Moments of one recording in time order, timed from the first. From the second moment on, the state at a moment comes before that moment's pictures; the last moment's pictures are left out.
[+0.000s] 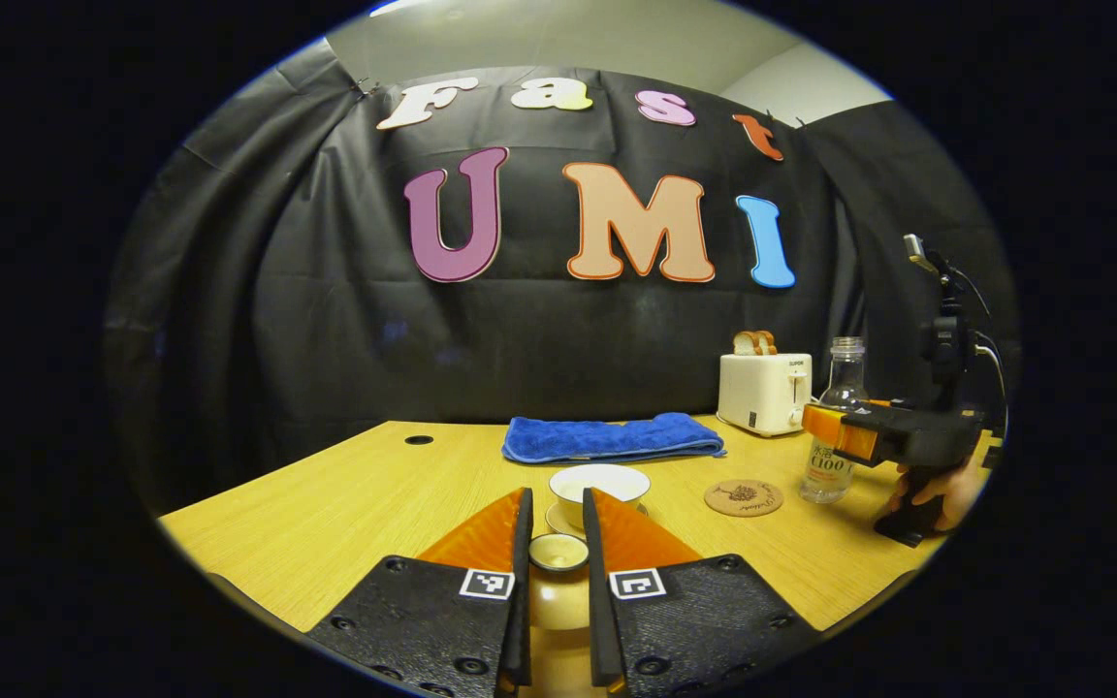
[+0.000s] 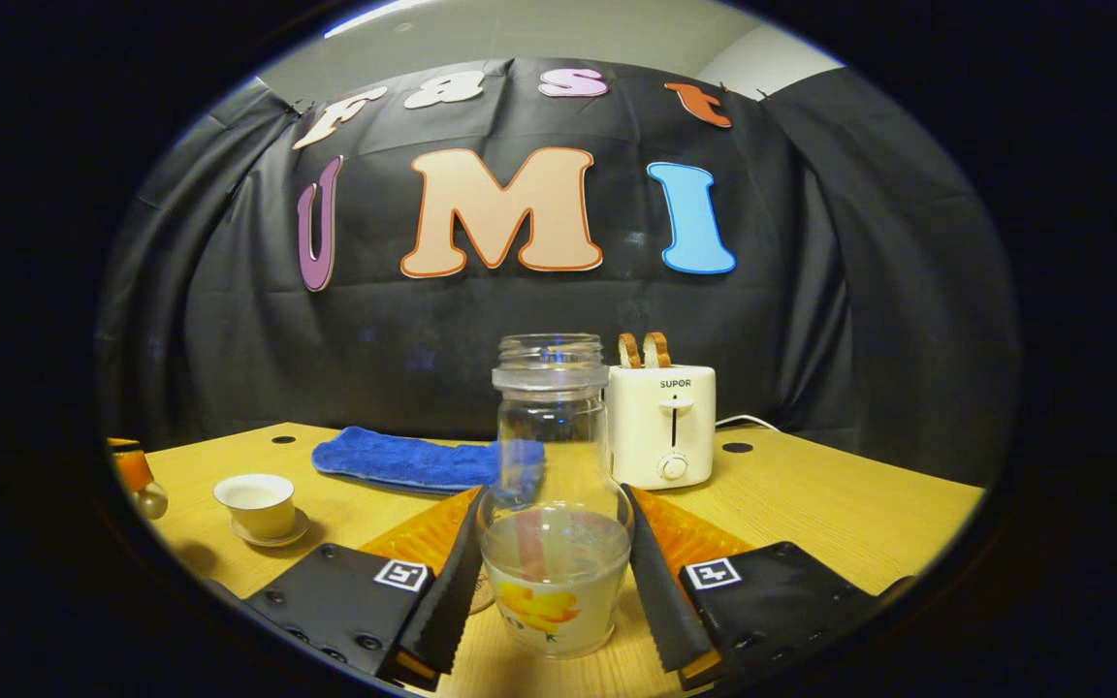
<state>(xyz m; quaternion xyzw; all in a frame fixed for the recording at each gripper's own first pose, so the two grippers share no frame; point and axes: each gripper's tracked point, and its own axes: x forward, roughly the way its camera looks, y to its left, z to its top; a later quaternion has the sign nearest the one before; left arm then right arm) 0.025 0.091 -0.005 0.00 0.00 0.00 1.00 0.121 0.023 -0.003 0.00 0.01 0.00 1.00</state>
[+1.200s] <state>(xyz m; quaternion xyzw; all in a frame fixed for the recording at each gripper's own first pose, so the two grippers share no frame) 0.018 0.146 -0.003 0.00 0.00 0.00 1.00 0.157 0.191 -0.030 -0.63 -0.02 0.12 0.77</state>
